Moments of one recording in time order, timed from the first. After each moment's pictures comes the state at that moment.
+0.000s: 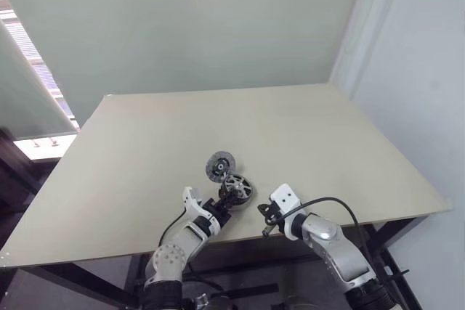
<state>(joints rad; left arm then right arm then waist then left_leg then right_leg) -0.15 -0.02 0.26 0.21 -0.94 0.69 -0.31 -0.15 -0.17 0.33 -0.03 0.02 0.40 0.52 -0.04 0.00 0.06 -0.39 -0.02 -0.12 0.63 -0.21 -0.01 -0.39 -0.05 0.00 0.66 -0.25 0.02</state>
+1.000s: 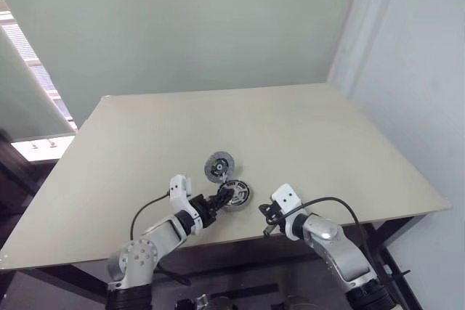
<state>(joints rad) -0.08 0.23 0.23 -0.25 -0.92 1.01 -0.21 -0.14 -0.17 0.33 -0.03 0.02 0.41 0.52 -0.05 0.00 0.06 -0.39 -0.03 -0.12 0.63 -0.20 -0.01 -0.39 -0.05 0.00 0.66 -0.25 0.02</state>
